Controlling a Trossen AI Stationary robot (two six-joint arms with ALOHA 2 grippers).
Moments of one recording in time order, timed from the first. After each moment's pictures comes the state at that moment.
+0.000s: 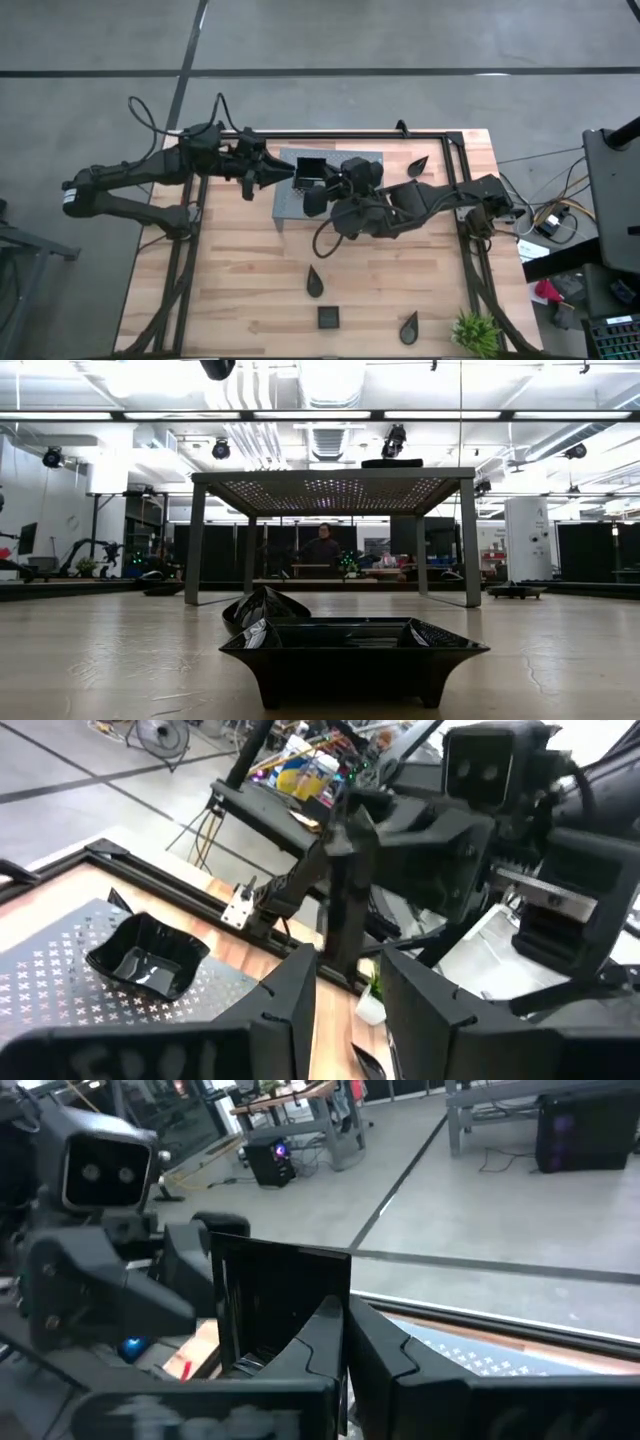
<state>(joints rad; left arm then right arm) 0.20 1.00 1.09 -0.13 0.25 -0.53 0.28 1.89 2.12 -0.85 1.13 0.93</state>
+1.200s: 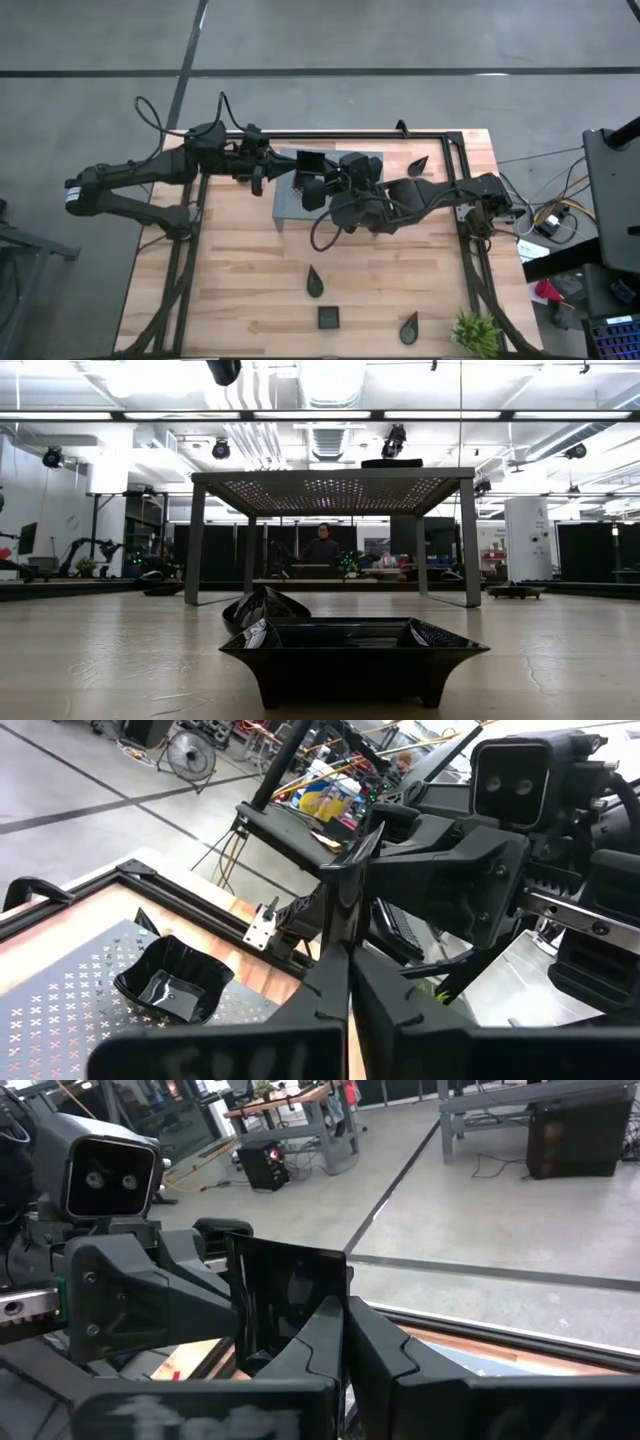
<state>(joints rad) 0.20 1.04 1.09 -0.07 0.17 -0.52 0.25 1.89 2.12 -0.82 1.12 0.90</state>
